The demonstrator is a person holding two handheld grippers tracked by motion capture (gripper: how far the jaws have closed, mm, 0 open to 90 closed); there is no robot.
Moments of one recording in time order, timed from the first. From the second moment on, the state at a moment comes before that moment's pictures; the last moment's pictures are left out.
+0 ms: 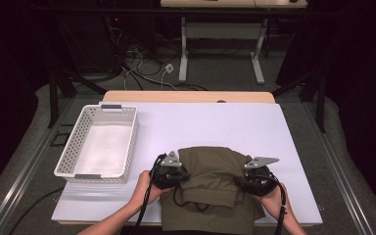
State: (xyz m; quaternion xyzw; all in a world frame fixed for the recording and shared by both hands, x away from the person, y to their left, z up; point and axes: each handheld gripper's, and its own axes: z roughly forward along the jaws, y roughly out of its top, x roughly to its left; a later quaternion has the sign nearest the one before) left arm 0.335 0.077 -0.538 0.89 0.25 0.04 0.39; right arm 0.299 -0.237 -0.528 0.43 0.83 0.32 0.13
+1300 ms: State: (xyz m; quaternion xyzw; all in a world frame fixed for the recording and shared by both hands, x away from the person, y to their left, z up) left arm 0.389 0.084 -0.550 0.86 0.31 0.06 0.39; right arm 0.354 -0.223 -0.541 0.44 0.82 0.31 0.17
